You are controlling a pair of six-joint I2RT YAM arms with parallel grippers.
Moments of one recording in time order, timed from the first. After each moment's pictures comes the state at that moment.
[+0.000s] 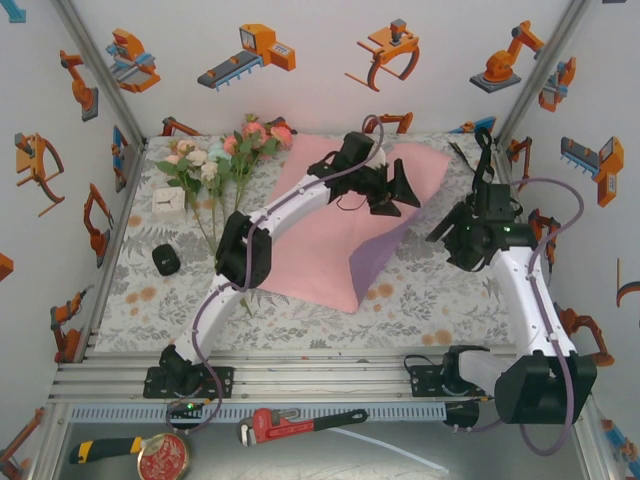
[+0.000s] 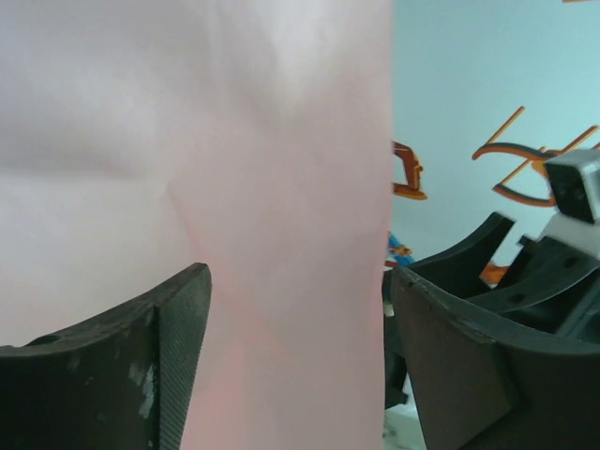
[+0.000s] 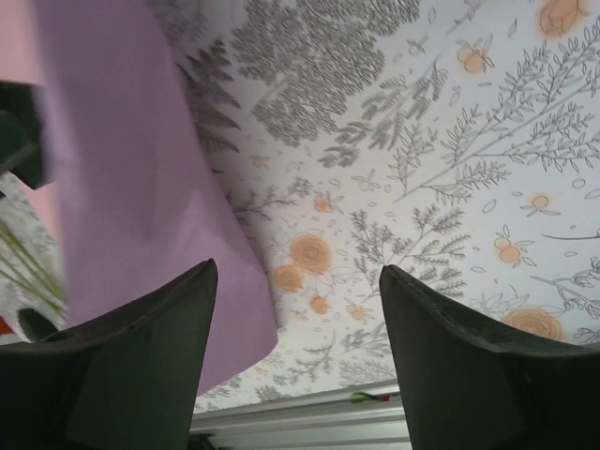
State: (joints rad) left arm -0.80 2.49 2.34 -0.41 0.69 -0.85; right arm -0.01 1.13 1.03 -0.87 -0.11 0.72
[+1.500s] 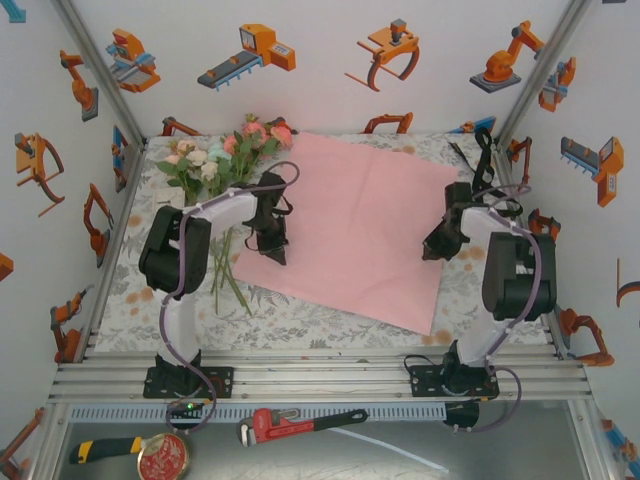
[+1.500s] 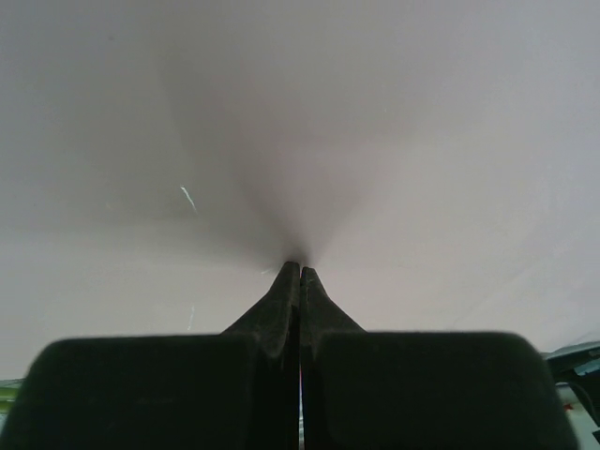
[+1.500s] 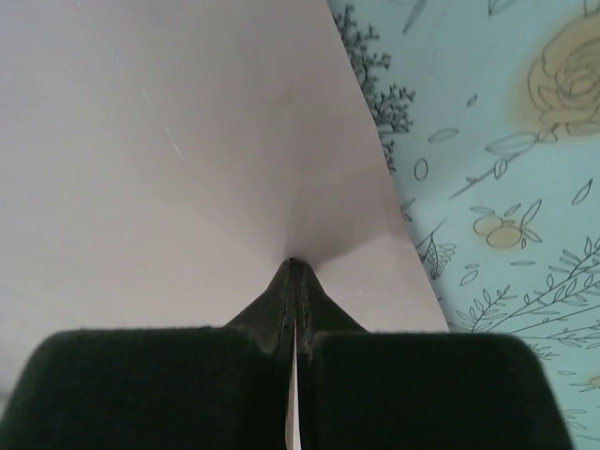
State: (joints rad) left arm -0.49 2.03 1.42 -0.80 0.17 -0.54; right arm -0.01 1.72 1.00 -0.58 -0.07 0.75
